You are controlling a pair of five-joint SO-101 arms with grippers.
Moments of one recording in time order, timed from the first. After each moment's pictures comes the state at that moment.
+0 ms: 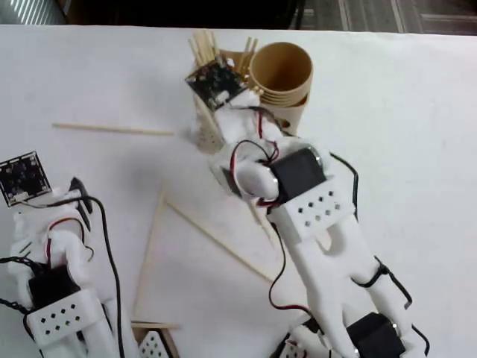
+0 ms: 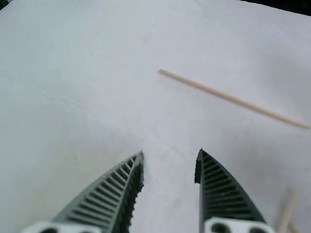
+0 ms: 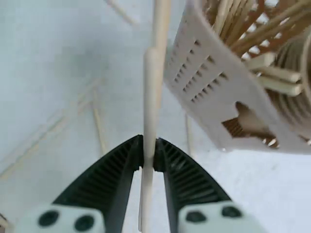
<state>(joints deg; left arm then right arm) -31.2 -76.3 74.2 46.7 -2.5 -33.9 -21.6 1.7 77.8 10.6</state>
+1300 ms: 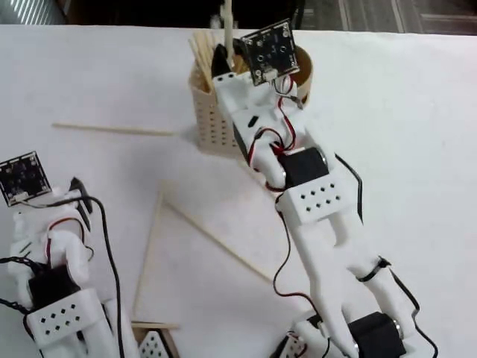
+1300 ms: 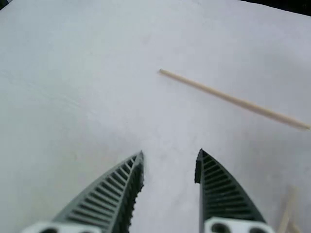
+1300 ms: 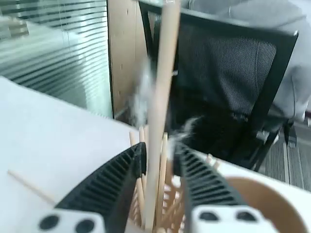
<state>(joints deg) -31.2 -76.3 74.2 46.7 -2.5 -26.3 -21.6 18.5 22.1 6.4</state>
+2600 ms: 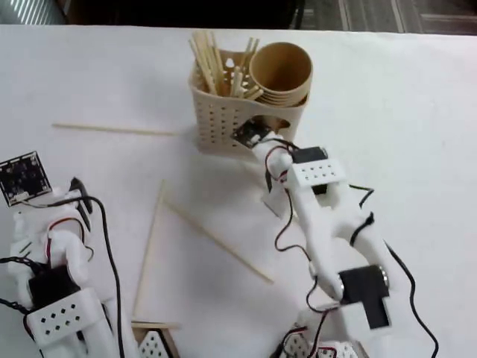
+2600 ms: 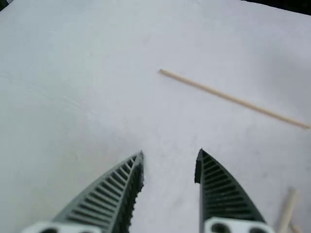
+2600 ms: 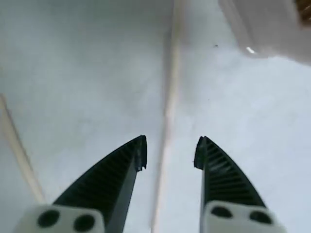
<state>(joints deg) -31.2 -76.3 74.2 46.7 -2.8 -15.6 -0.7 30.3 61.6 35.9</state>
